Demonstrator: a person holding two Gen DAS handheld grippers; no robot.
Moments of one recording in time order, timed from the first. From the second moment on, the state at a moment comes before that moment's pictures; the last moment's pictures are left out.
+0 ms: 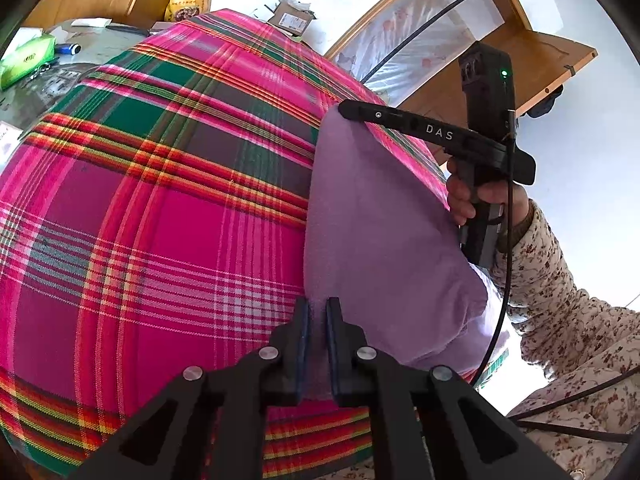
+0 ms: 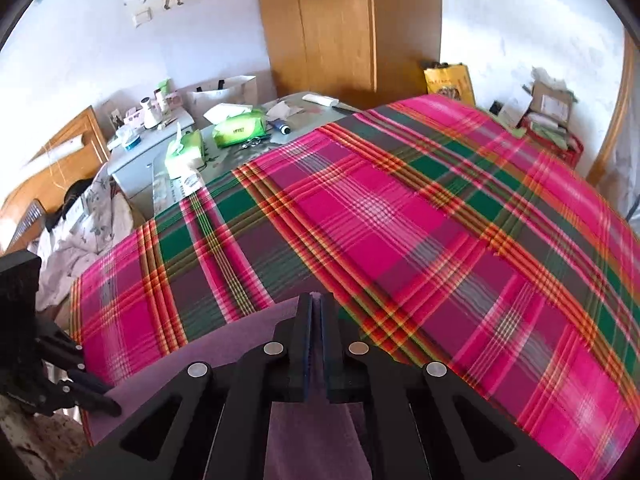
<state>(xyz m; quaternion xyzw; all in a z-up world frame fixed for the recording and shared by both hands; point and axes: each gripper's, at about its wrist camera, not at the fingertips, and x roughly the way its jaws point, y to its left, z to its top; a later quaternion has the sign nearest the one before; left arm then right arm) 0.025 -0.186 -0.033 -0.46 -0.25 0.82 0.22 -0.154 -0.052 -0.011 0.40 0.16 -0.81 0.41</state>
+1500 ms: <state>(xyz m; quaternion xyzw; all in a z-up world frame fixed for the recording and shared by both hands) 0.043 -0.185 -0.018 -0.48 -0.28 0.82 0.16 -0.020 0.111 -0.019 0.44 -0.12 -0.84 0.30</state>
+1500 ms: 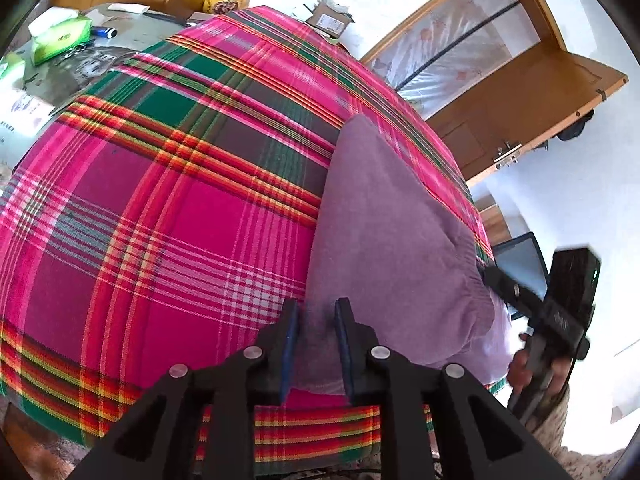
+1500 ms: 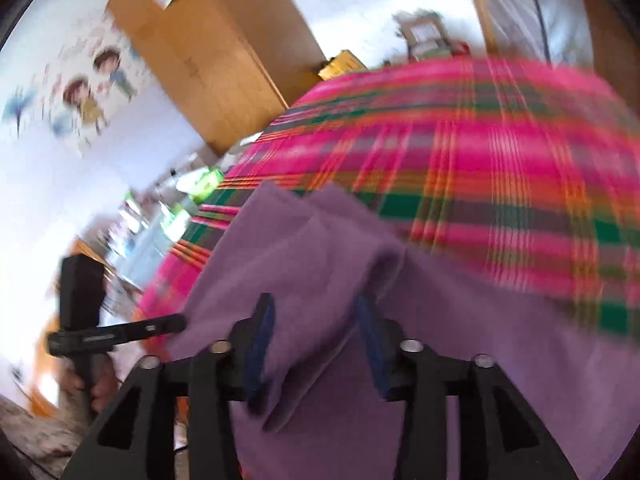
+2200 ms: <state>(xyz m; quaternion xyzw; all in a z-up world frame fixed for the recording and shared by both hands) 0.048 -0.174 -0.016 -0.48 -0.26 0.82 0.14 -0.013 0.100 -0.053 0.46 -0.21 -0.82 0.27</state>
